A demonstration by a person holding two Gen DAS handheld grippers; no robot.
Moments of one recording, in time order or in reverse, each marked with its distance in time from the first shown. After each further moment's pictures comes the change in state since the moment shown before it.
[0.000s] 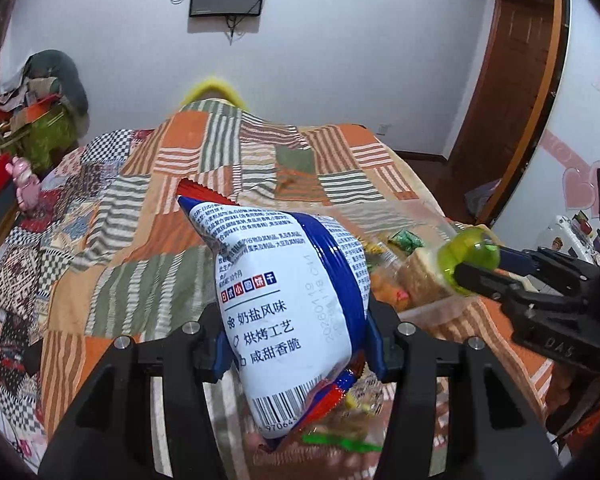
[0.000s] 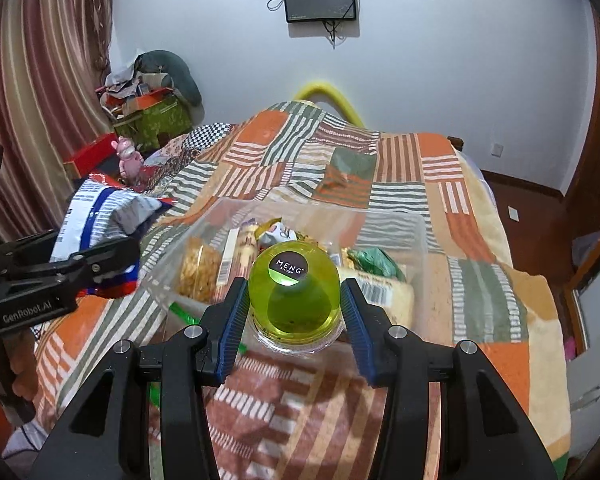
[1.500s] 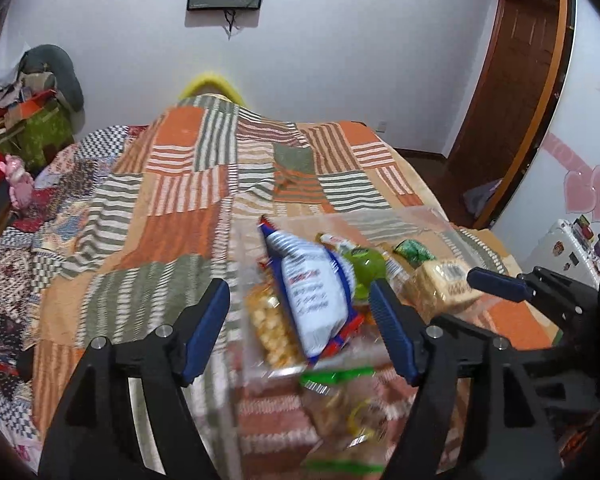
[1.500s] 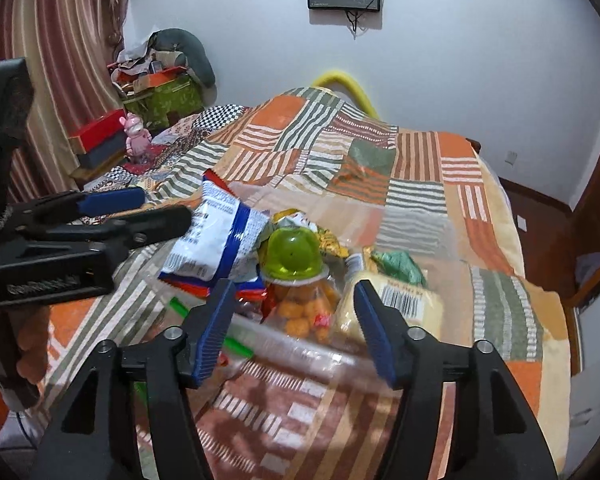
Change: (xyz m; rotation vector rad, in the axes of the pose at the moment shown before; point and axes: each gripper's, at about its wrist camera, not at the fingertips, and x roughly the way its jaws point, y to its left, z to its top) left arm 0.015 0.007 0.008 -0.012 0.015 0.000; right arm 0.015 0.010 -0.002 -0.069 0.051 0.022
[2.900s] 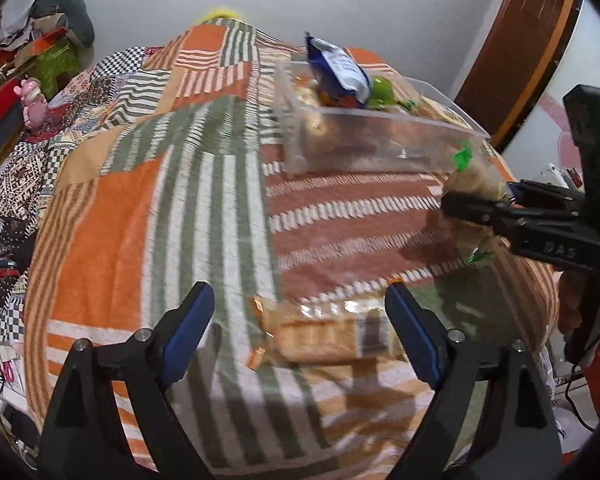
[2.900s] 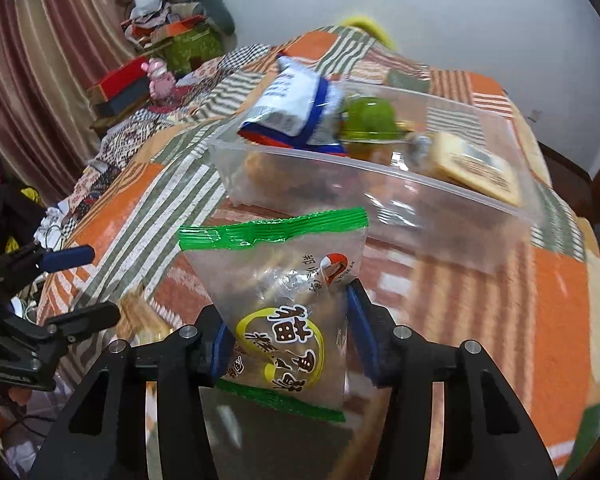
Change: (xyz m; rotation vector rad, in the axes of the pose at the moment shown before) left arm -0.058 0.026 -0.159 -0.047 0.206 -0.033; right arm 0.000 0.046 -0.063 0.009 0.181 0.060
